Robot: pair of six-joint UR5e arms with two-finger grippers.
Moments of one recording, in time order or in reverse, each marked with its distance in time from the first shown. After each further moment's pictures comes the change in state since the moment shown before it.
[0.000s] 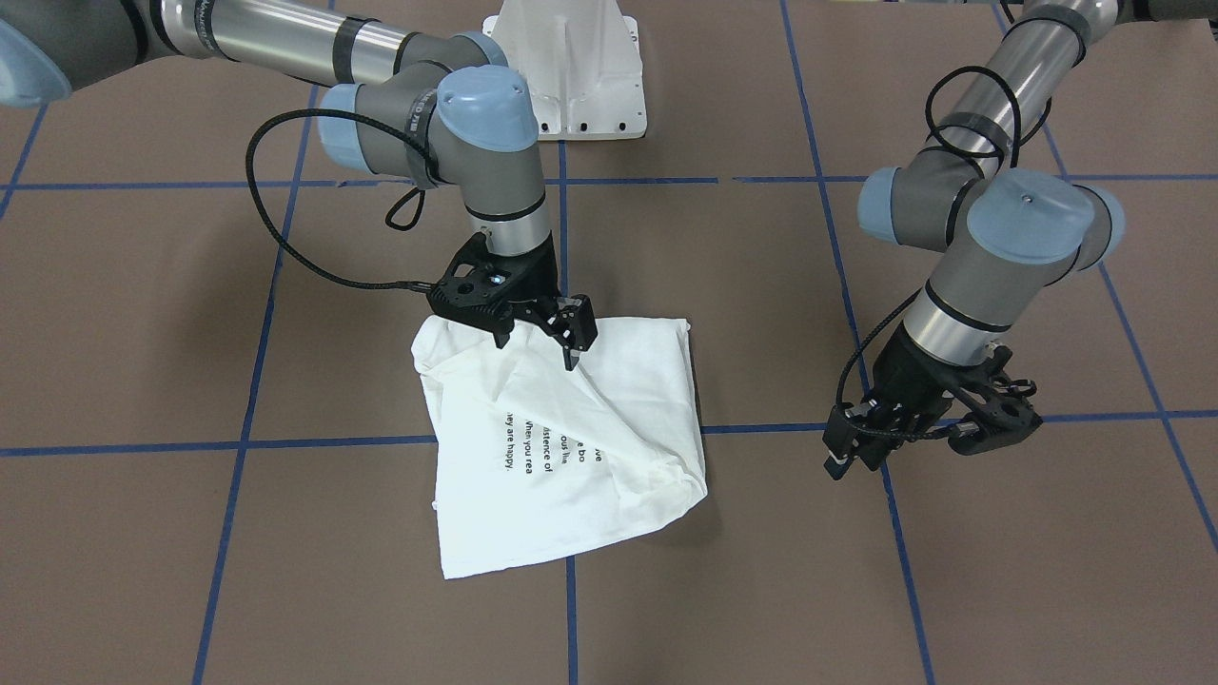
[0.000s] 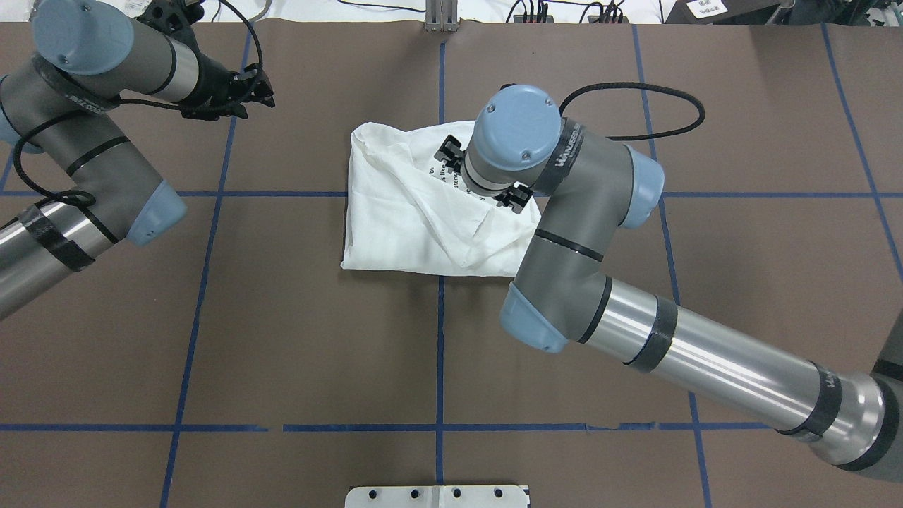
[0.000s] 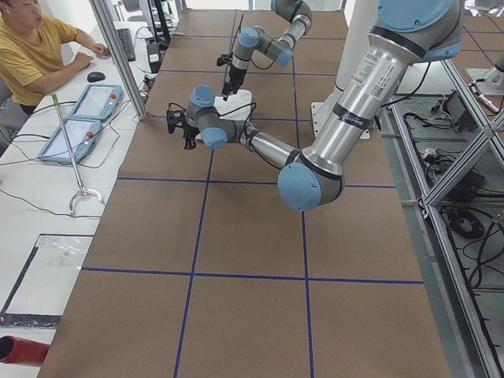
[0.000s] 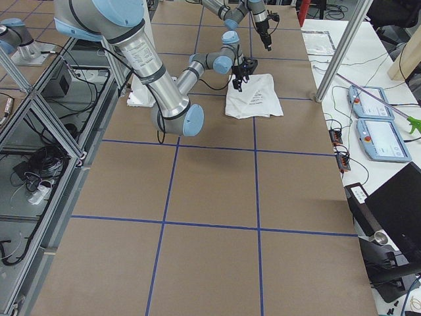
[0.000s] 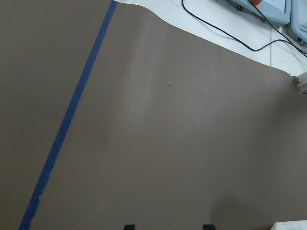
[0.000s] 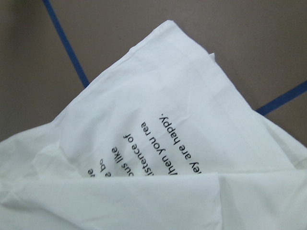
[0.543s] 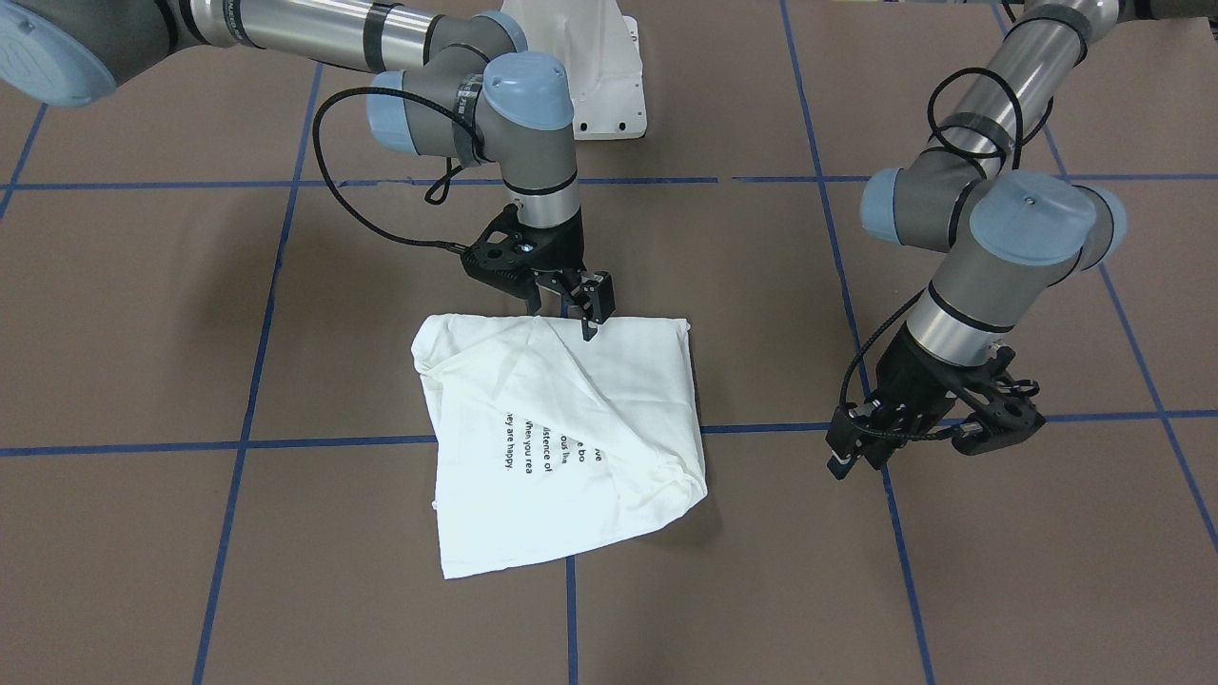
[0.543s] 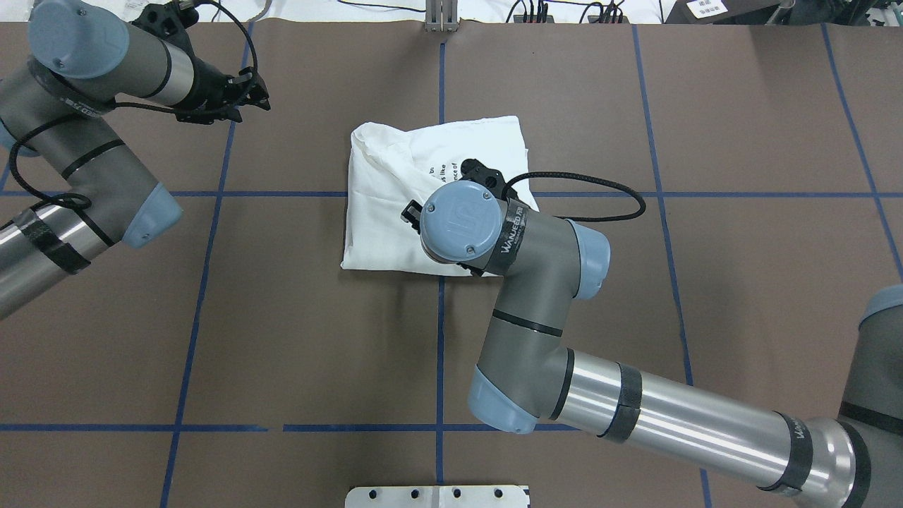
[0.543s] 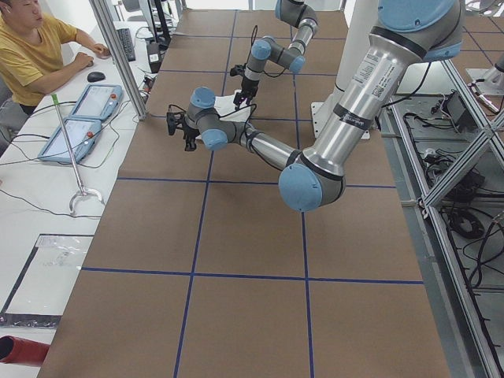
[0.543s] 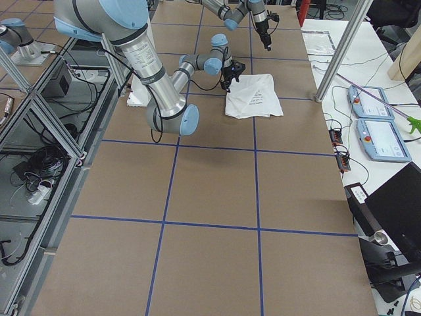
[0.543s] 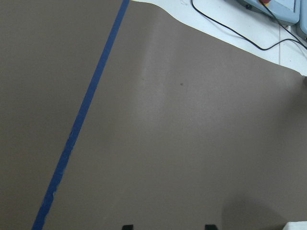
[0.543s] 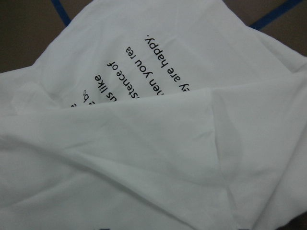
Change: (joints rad) left arm 0.000 0.004 0.002 -0.001 0.000 -0.003; right arm -0.092 -0.008 -0.003 -0.005 -0.055 0.341
